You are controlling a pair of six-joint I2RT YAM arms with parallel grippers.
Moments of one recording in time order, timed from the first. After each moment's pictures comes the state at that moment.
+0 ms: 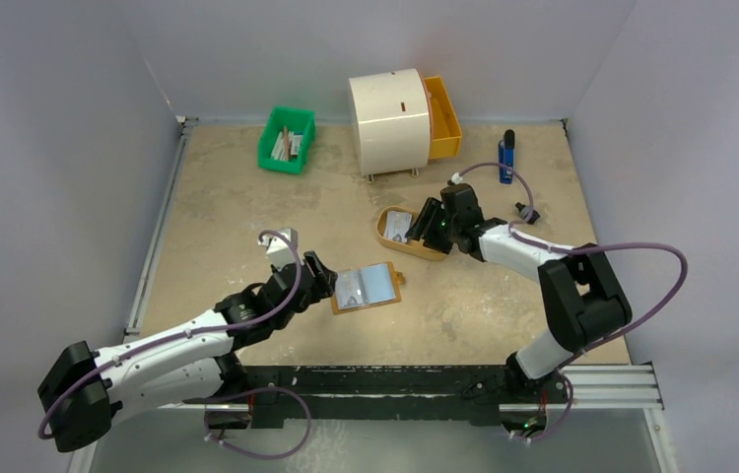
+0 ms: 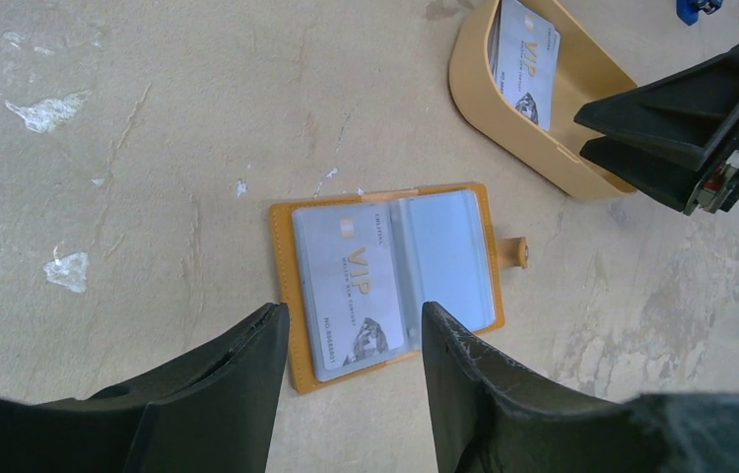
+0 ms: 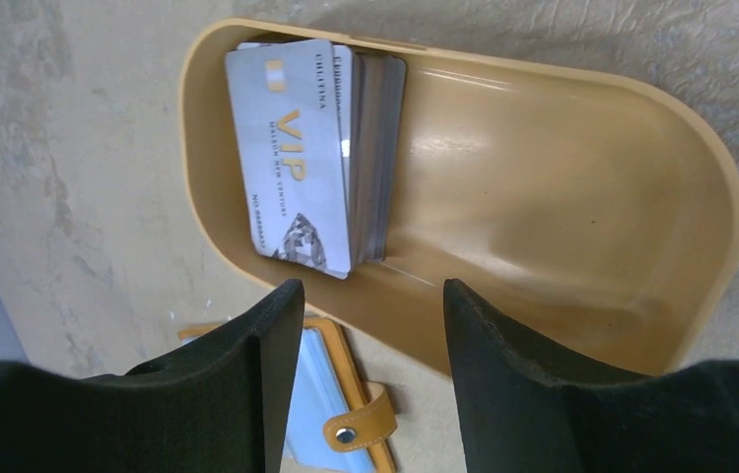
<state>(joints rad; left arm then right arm) -0.92 0.89 0.44 -0.15 -0.52 -0.96 0.42 1.57 0.86 -0.10 -0.08 0.79</state>
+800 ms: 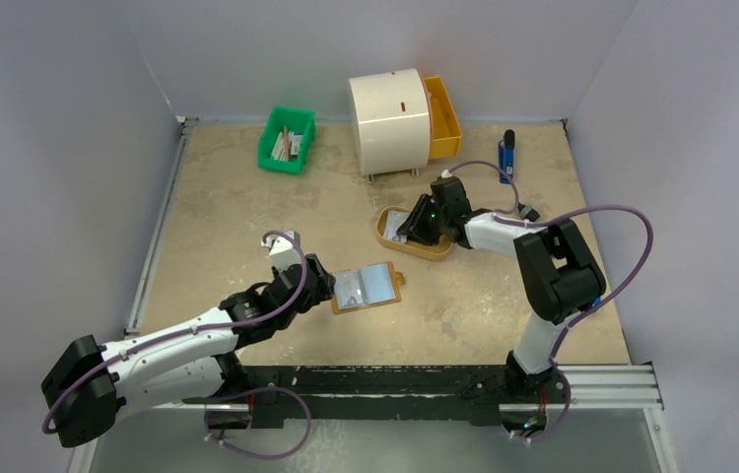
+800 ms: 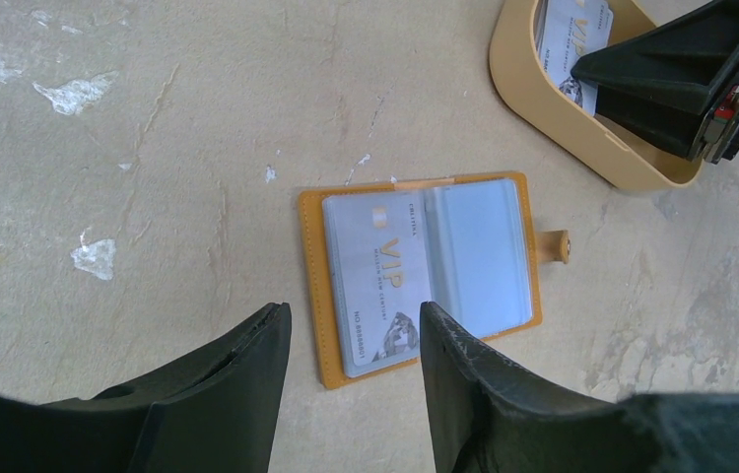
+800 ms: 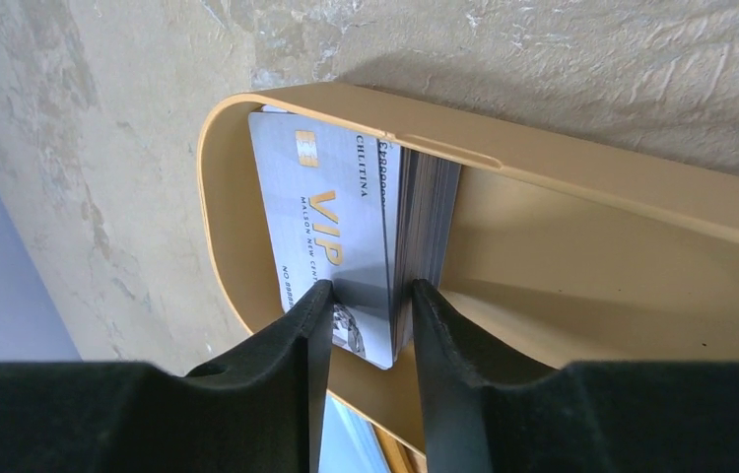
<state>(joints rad) -0.92 0.94 0.44 -0.18 -0.53 -0.97 0.41 1.78 0.97 -0.02 -0.16 0.86</state>
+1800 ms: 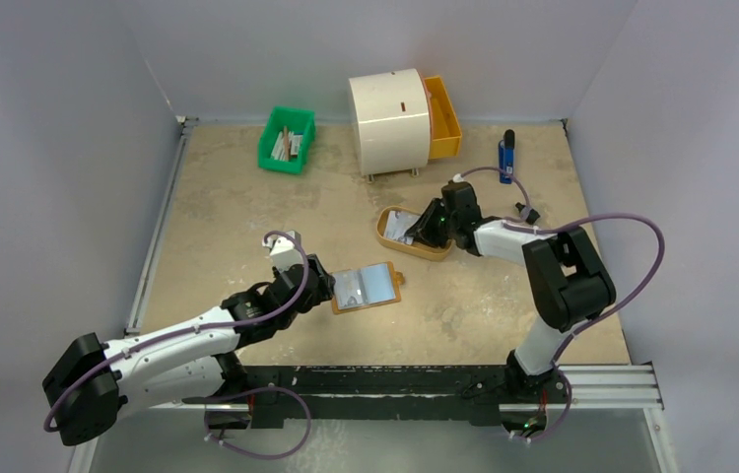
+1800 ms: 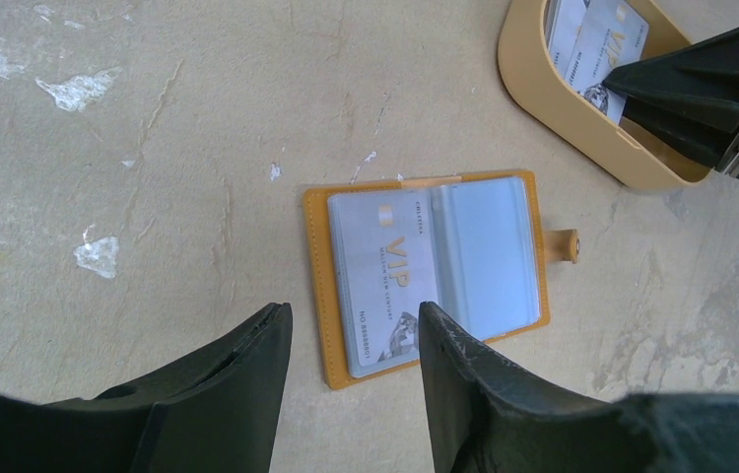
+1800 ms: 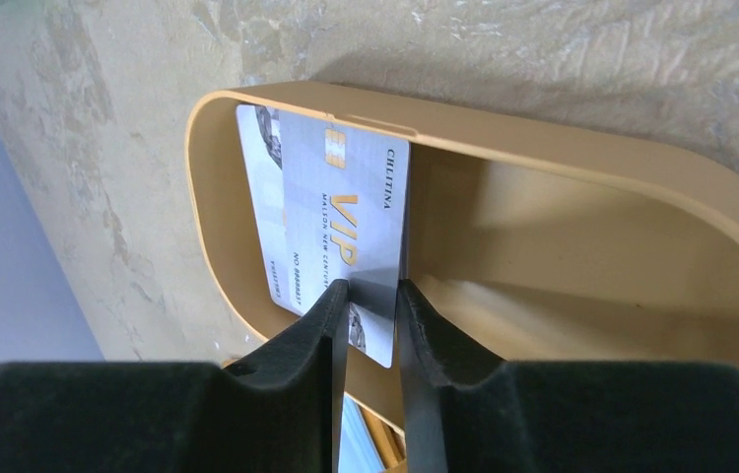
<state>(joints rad) -0.92 0.95 0.44 -0.18 -0.53 -0.97 0.38 1.73 0.88 0.05 -0.18 0.90</state>
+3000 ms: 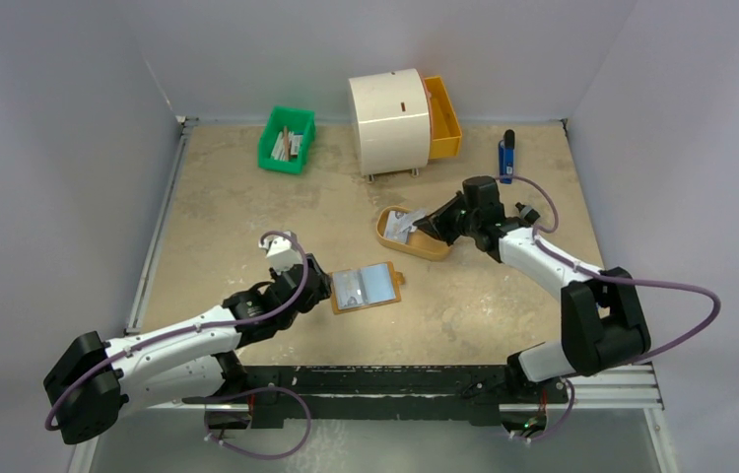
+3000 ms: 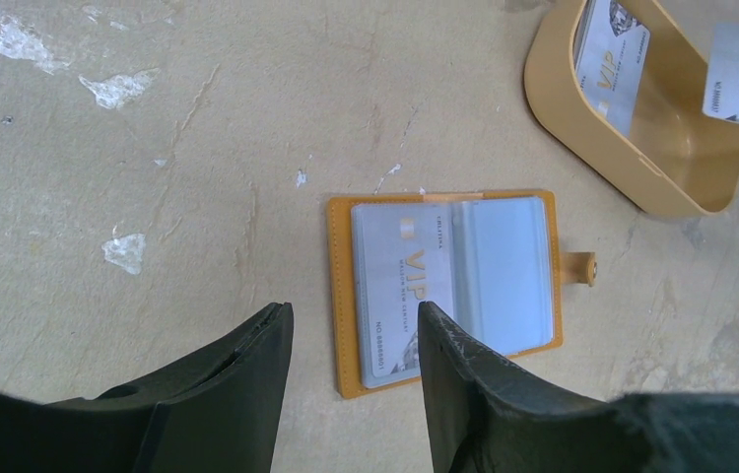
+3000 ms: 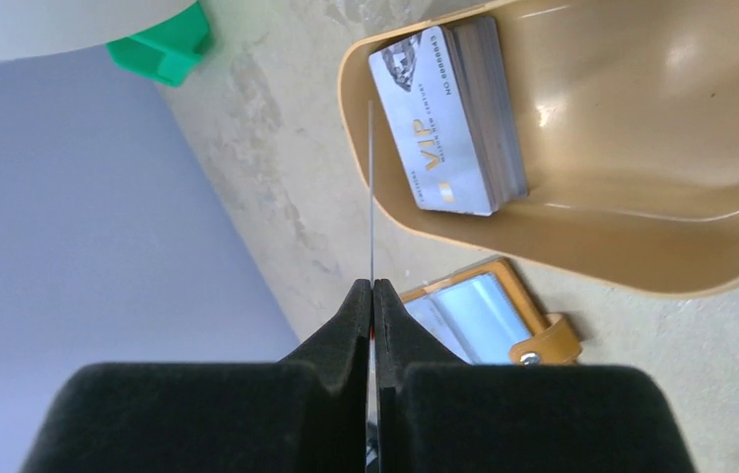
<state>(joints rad) -0.92 0.96 0.45 -0.21 -0.58 -1.01 0.34 1.46 0.85 -0.12 -0.22 1.24</state>
